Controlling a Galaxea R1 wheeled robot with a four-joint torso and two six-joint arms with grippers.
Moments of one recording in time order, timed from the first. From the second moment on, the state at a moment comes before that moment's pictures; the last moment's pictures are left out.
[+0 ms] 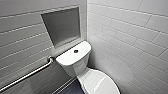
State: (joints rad) left arm 1.43 2.72 -2.17 0.32 0.12 -0.15; right arm -1.37 2.17 -1.43 -0.03 0.37 0.19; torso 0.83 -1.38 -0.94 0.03
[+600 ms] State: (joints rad) left arm 1.48 2.78 -2.22 0.32 0.12 -0.14; right arm -1.04 2.13 -1.40 -0.04 0.18 0.30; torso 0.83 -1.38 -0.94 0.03
